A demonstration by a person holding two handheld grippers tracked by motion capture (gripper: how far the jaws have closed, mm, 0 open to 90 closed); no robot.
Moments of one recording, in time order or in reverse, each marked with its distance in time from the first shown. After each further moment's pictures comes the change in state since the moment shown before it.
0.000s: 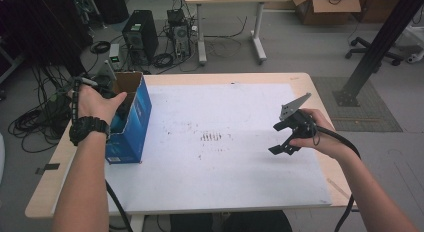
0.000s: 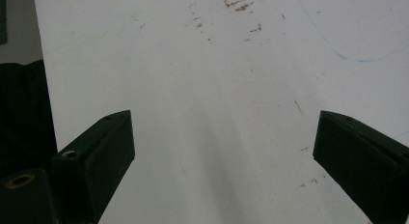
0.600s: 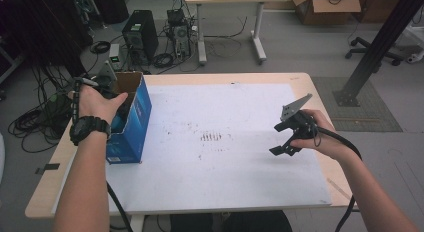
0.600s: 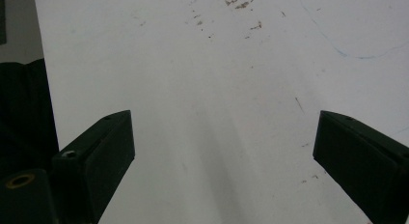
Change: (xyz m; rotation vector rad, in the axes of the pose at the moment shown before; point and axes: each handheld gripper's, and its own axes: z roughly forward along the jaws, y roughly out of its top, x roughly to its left) left arm -0.002 -0.001 0.001 0.007 -0.015 -0.011; right arm 0.002 -0.002 -0.001 0.000 -0.003 0.002
